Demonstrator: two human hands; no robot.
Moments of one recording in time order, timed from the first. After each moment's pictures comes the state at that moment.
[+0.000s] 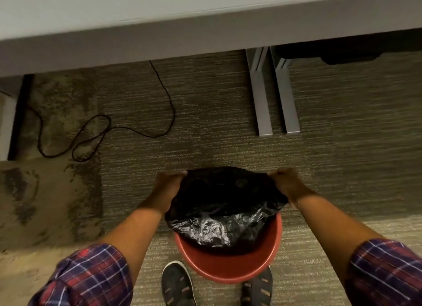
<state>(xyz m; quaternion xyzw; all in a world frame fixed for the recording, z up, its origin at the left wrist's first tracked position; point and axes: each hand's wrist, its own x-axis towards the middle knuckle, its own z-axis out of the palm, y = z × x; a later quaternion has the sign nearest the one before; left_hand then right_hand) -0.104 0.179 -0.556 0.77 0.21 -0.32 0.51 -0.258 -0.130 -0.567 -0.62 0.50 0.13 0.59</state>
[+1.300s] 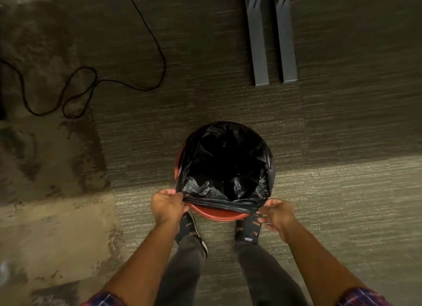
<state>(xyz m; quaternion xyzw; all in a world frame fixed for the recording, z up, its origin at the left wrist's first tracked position) -0.277 0.244 -0.524 0.76 0.40 -0.28 0.43 -0.442 0.001 -0.533 -0.45 0.67 0.26 0.53</state>
